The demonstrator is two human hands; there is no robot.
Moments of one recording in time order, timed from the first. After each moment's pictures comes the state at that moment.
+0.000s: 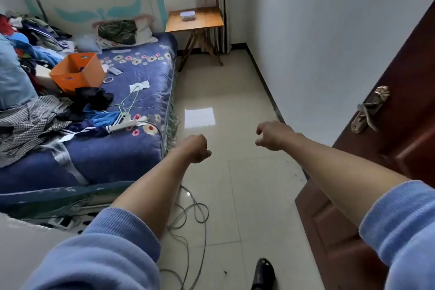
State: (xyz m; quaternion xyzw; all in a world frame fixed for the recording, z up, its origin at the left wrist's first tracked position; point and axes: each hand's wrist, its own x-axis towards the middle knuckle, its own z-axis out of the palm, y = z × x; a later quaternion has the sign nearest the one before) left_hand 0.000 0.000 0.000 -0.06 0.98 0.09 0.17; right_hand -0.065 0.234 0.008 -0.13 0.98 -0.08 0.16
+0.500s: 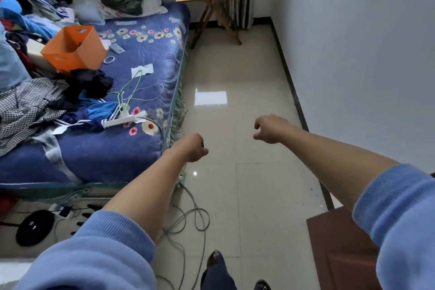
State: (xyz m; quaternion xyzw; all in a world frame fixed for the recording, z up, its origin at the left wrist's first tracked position) left_hand -0.199 -0.060 -0.048 -0.14 0.95 0.15 0.24; right_hand -0.308 0.162 -0.046 -0.18 0.96 -0.05 0.23
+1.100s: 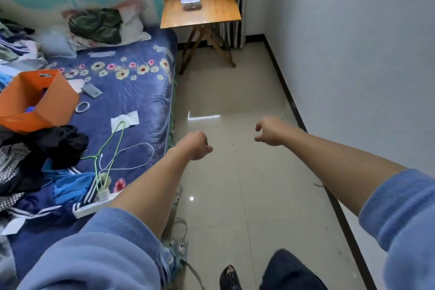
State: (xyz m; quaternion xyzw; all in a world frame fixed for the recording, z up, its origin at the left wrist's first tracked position) left_hand -0.606 -0.223 -0.045 -0.10 0.95 0.17 0.23; right_hand -0.684 0.006 -0.044 -0.15 0.96 -0.07 0.22
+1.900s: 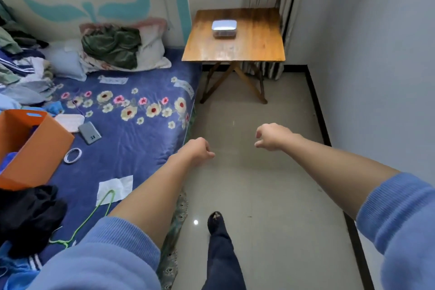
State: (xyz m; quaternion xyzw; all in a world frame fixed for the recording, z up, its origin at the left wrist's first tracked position) left_hand -1.080 -0.400 -0.072 -0.19 0.93 0.22 0.23; right_hand -1.206 -0.188 -0.078 -0.22 0.94 -0.05 0.25
